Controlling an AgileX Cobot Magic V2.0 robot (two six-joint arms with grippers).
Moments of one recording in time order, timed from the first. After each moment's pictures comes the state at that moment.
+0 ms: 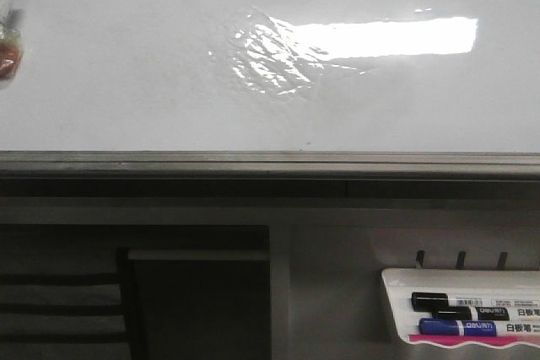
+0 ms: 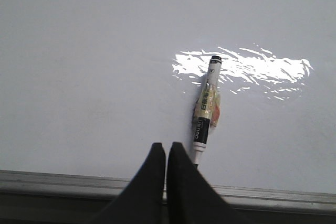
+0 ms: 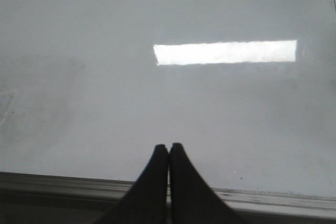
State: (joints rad) left arm -0.07 0.00 0.00 -0.15 0.00 0.02; right arm 0.00 -0.01 0.01 0.09 0.00 -0.09
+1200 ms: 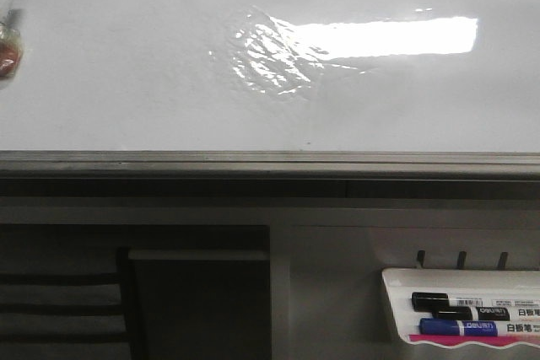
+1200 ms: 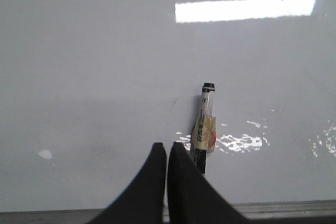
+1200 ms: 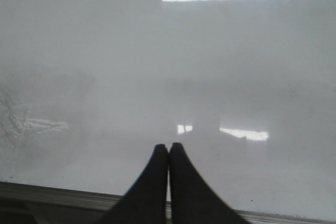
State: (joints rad) left arm -0.07 0.40 -0.52 -0.04 0.37 0.02; right arm 0.00 0.42 -0.48 0.11 0.33 -0.09
